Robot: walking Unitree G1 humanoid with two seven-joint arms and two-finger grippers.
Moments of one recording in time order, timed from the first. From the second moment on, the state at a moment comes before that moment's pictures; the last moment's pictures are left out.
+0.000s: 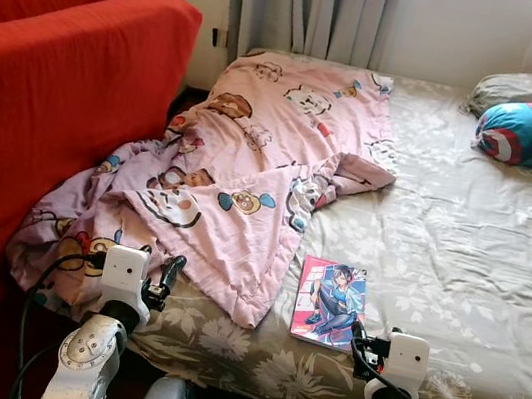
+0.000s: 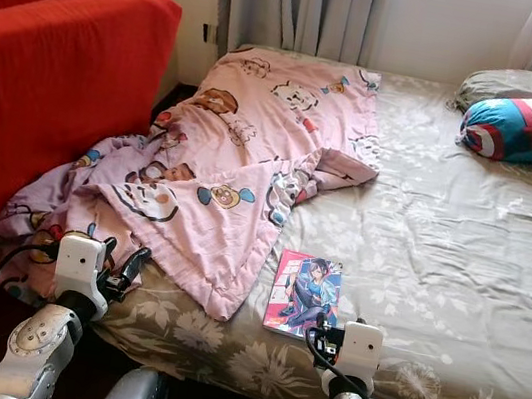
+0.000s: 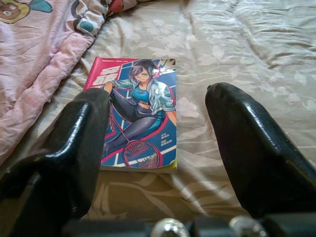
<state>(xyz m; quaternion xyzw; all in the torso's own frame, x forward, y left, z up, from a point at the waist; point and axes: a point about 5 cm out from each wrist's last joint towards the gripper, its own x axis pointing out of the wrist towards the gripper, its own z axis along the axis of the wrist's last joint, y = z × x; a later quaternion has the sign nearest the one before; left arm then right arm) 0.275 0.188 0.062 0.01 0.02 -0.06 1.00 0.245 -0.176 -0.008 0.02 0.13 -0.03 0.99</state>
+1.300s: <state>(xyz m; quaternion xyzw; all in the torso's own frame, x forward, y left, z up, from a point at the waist) 0.275 0.190 0.061 0.01 0.03 -0.06 1.00 0.250 -0.167 -0.006 0.03 0.13 -0.01 0.99</state>
